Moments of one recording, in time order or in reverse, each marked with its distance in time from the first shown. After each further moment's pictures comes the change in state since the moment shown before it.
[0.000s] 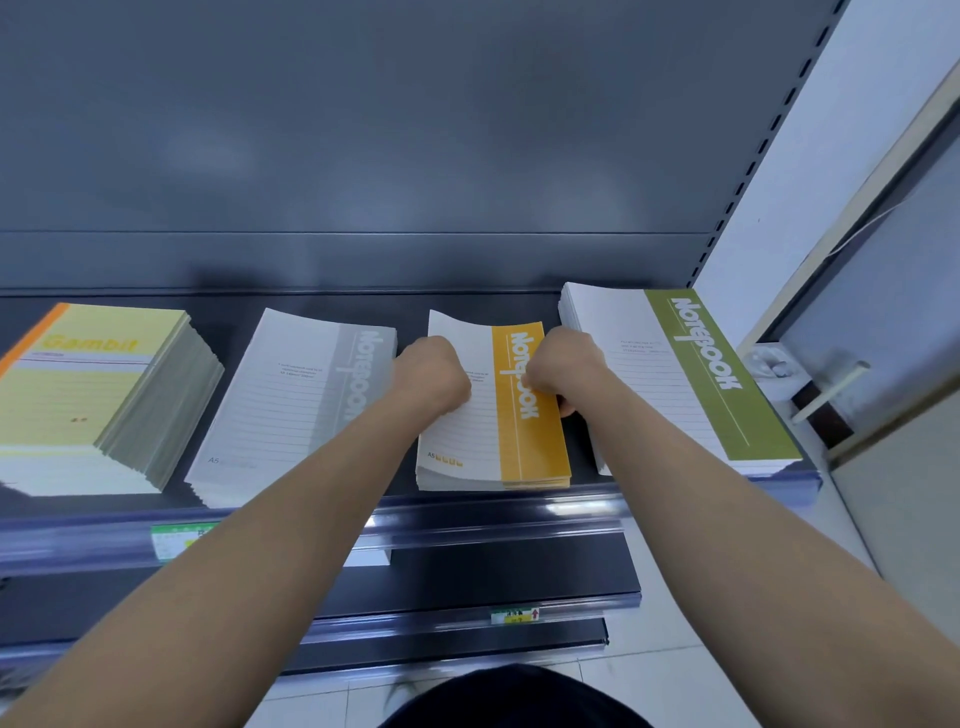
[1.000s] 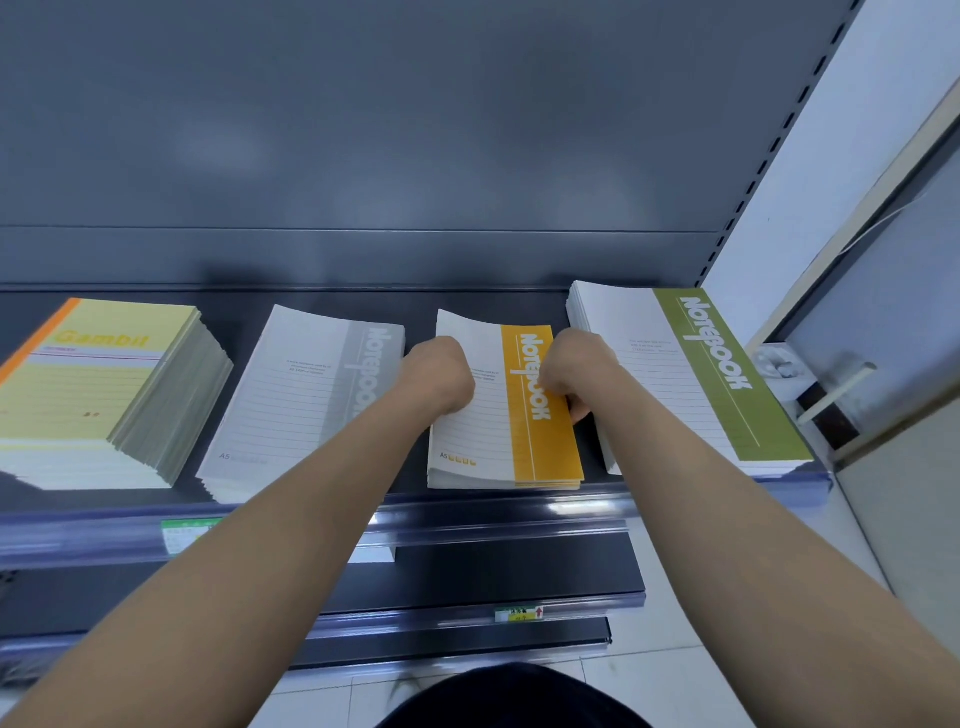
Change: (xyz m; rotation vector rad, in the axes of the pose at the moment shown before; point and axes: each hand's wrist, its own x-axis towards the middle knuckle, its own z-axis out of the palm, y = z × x) left_hand 0.002 -0.005 -0.002 -0.011 -0.087 -0.010; right_hand -0.009 -0.003 -0.007 0.012 -0.089 0.053
